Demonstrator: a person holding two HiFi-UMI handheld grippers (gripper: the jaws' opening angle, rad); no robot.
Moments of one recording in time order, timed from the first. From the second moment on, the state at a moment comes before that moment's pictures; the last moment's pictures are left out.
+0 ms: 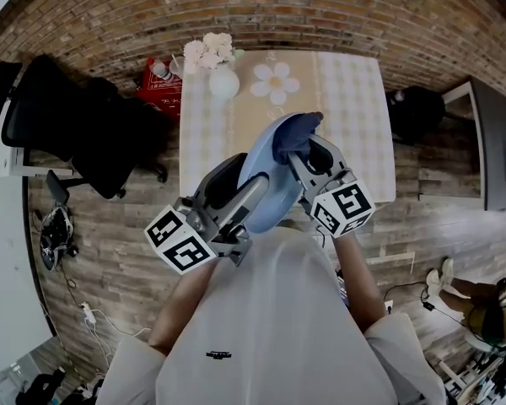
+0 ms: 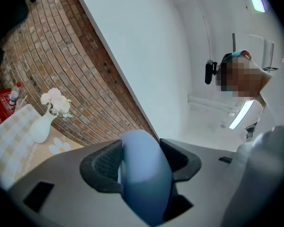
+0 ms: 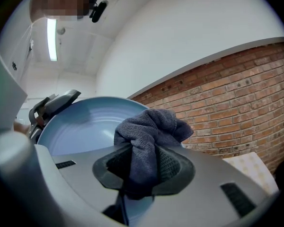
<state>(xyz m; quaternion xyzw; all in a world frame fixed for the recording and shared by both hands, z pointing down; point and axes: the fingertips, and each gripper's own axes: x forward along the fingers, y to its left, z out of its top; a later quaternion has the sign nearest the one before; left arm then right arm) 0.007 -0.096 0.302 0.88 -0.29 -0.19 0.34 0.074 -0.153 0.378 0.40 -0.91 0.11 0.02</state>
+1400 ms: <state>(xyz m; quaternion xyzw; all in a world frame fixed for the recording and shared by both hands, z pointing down) 0.003 -0.152 0.296 0.85 -0.33 -0.25 0.33 0.048 -0.082 0.425 0.29 -0.94 0.15 0.09</state>
